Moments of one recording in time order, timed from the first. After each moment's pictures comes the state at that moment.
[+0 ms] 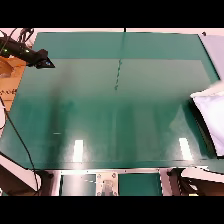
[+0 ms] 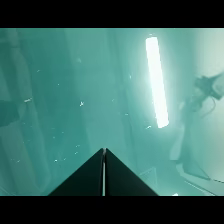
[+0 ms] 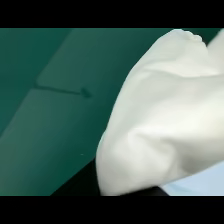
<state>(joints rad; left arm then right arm) 0.19 -1.86 2.08 0.96 -1.56 -1.30 -0.93 -1.36 1.83 -1.15 1.47 1.83</state>
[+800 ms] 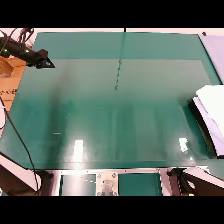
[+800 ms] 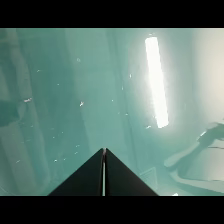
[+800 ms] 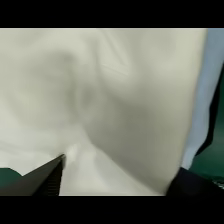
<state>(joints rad) 0.19 -1.86 2.08 0.96 -1.56 -1.30 -1.25 -1.16 1.11 -1.38 1.41 1.88</state>
